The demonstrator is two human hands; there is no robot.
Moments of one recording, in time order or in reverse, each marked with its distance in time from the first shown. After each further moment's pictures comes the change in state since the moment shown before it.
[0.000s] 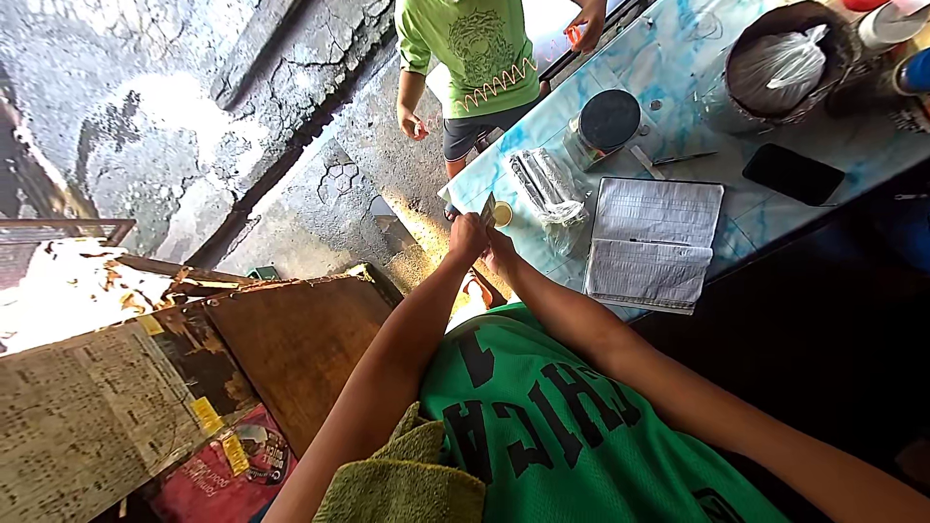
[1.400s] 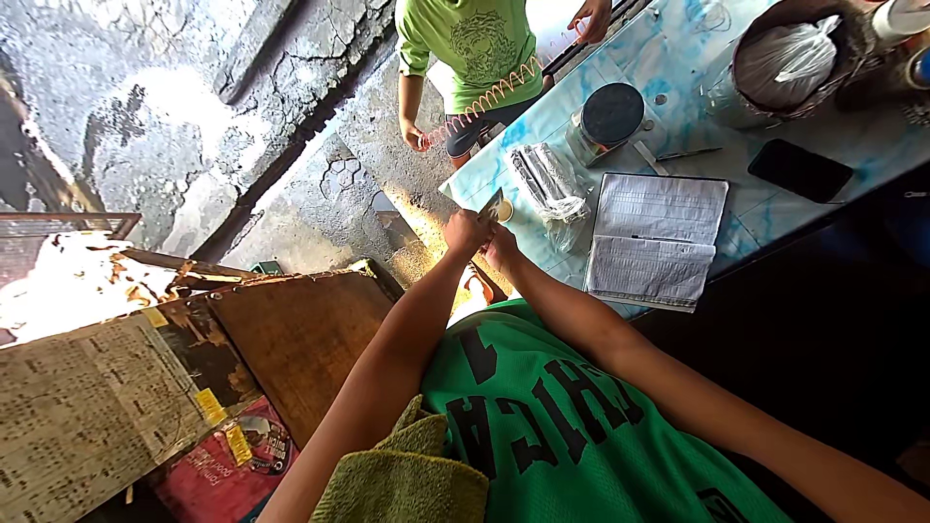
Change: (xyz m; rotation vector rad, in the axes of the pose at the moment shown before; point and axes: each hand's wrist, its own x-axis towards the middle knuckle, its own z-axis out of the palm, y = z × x) left_hand -0.004 0.004 -0.004 0.010 -0.010 -0.186; right_hand -0.001 -0.004 -0.003 0.054 0.002 0.053
